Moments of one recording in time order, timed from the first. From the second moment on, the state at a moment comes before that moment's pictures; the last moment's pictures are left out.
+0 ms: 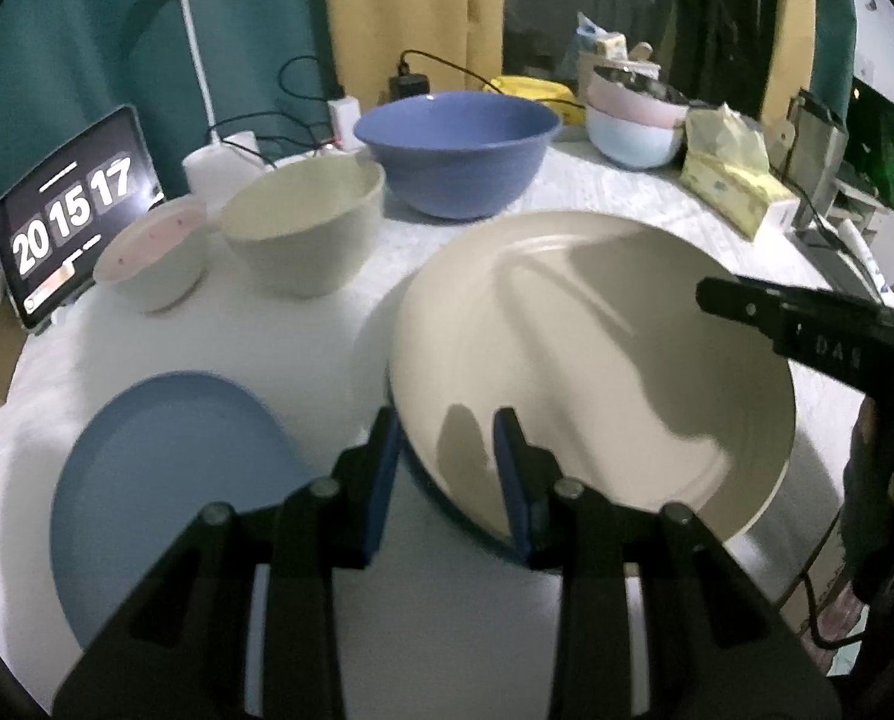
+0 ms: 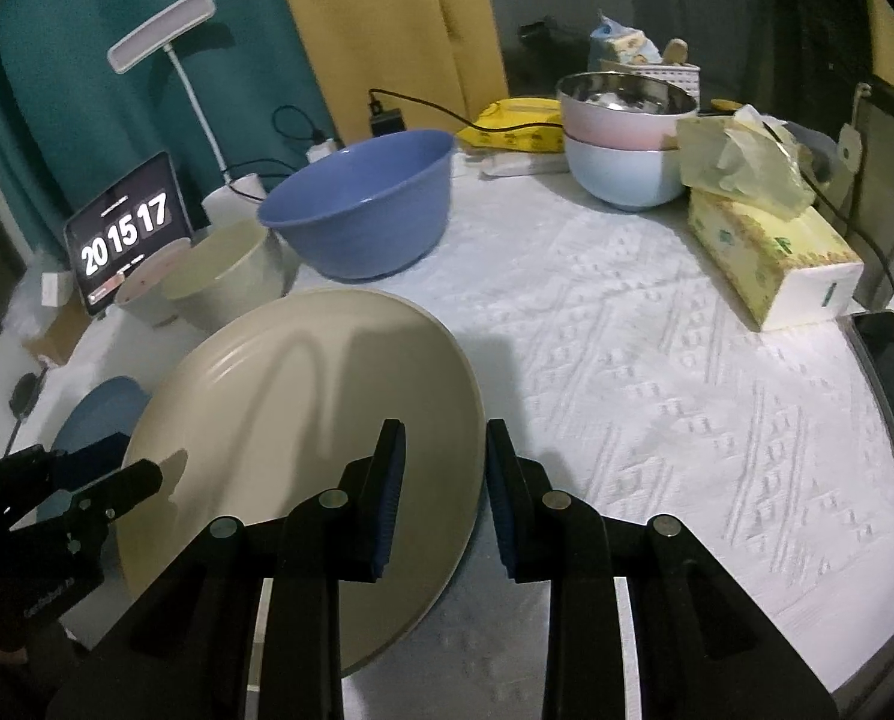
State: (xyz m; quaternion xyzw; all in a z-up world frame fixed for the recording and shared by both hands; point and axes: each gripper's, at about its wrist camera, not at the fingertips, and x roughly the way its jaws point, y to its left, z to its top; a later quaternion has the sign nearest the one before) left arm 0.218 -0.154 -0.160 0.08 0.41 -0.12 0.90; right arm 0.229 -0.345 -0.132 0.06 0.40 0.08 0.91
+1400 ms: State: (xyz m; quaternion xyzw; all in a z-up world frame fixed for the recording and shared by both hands) left arm 0.199 -0.097 -0.148 0.03 0.37 -0.10 0.92; right arm 0.225 -0.302 -0.128 0.01 0.41 0.03 0.91
